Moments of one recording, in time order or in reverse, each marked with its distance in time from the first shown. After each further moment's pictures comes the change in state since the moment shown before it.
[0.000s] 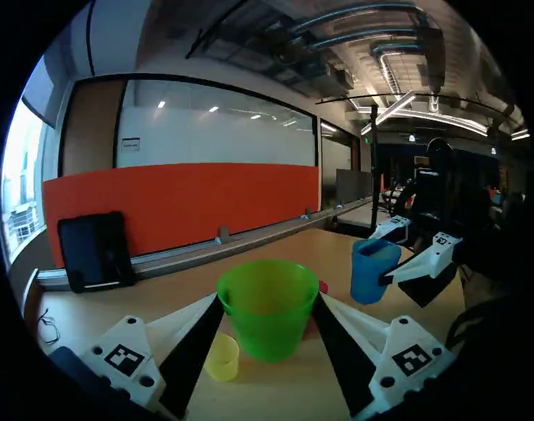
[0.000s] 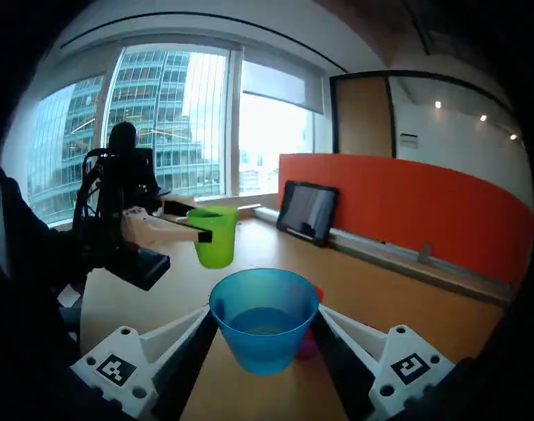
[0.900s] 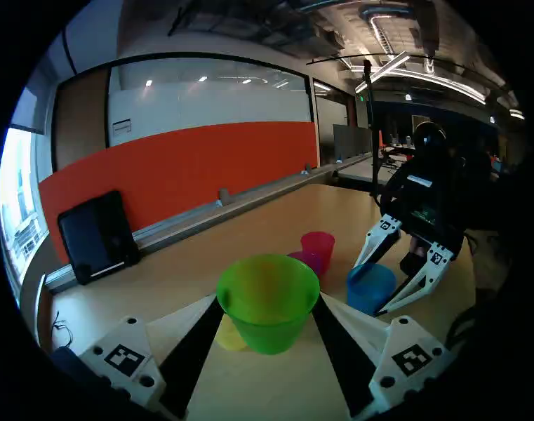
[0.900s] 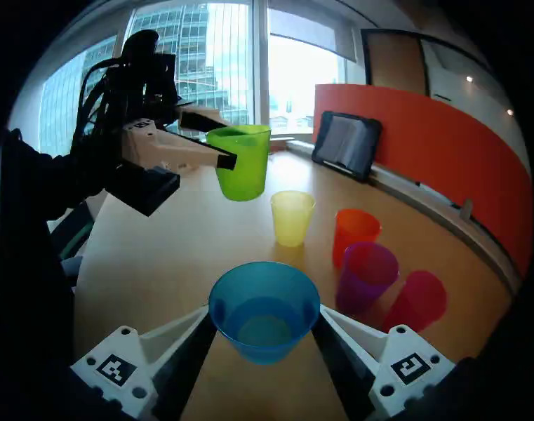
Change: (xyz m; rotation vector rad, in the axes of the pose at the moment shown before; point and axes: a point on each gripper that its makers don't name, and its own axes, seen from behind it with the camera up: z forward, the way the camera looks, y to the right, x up) left arm -0.054 -0.009 -0.005 0.008 -0.195 0.088; right arm -0.119 -0.035 0.035 0.142 -0.293 -0.032
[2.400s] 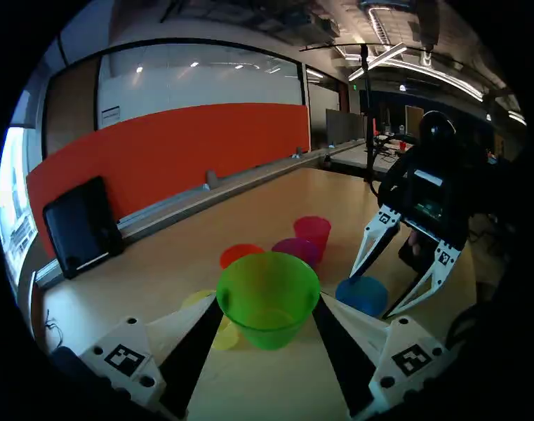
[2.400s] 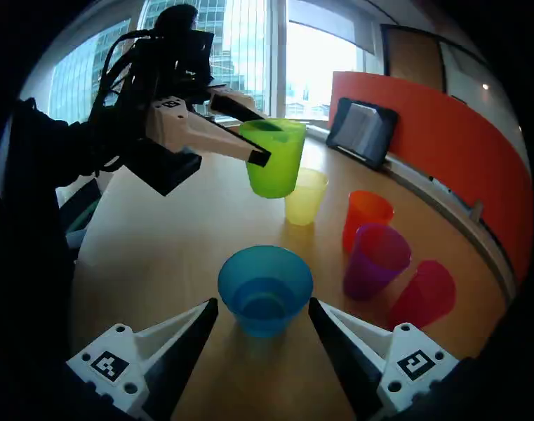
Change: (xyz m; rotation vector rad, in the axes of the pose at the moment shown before) left arm -0.016 0.011 0.031 -0.058 -0.076 0.000; right arm -0.033 0.003 0.007 0.059 -0.091 -0.068
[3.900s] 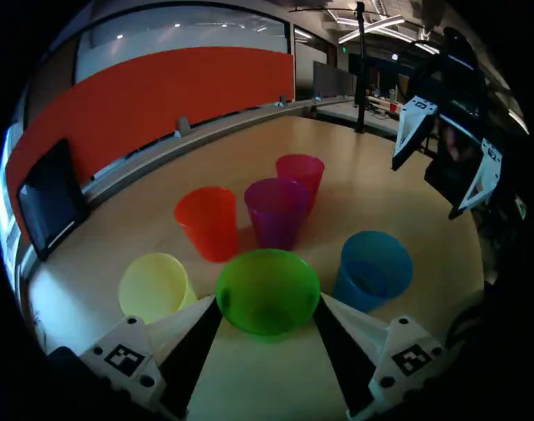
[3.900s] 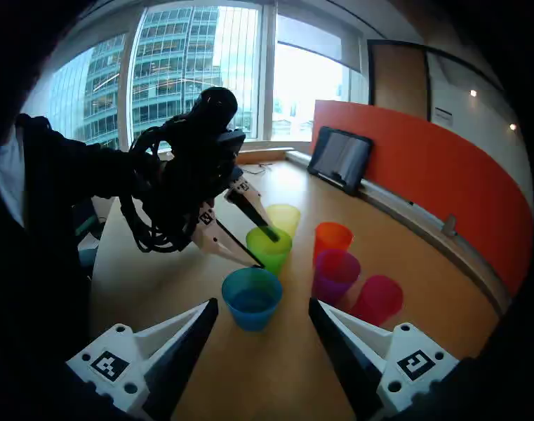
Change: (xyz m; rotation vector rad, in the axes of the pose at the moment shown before) left arm -0.071 0.026 0.056 -0.094 -0.228 0.011; right arm 0.038 0.006 -0.081 -0.066 0.092 0.012
